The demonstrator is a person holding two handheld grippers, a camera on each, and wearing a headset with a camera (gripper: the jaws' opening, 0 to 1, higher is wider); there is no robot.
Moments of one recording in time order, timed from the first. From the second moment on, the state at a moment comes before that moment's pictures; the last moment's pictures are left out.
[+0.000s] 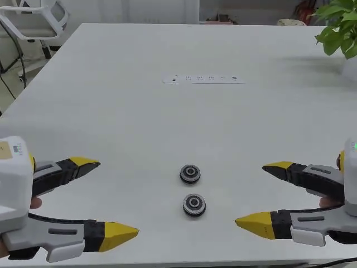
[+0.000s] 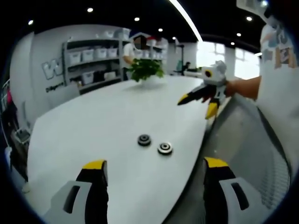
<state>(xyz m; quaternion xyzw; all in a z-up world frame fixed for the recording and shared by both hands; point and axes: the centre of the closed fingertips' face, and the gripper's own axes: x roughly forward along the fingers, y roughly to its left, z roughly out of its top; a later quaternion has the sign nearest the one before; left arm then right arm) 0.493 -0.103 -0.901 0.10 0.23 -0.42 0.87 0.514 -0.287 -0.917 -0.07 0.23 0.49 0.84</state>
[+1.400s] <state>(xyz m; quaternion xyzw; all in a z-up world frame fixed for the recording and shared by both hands) 0.519 -0.108 -0.890 0.06 0.21 -0.41 0.88 0.532 -0.278 -0.913 -0.07 0.21 0.50 0.83</state>
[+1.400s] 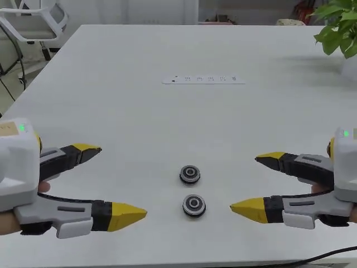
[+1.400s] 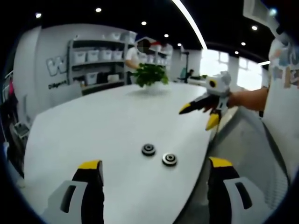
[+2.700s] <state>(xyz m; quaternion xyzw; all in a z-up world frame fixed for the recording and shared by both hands) 0.542 -0.150 -0.918 0.07 0.23 -0.47 0.85 0.544 -0.249 -0.948 -0.11 0.23 0.55 0.80</state>
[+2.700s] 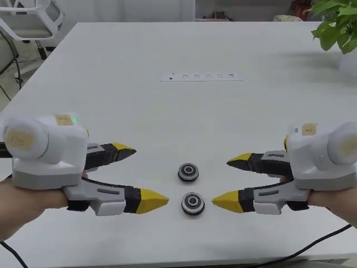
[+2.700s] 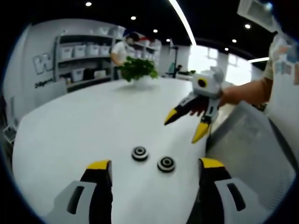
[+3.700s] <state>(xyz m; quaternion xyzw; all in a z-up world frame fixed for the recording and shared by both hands) 0.543 -0.182 -0.956 0.11 0.27 -0.51 0.81 0.544 -0.238 -0.988 -0.14 0.26 0.58 0.76</state>
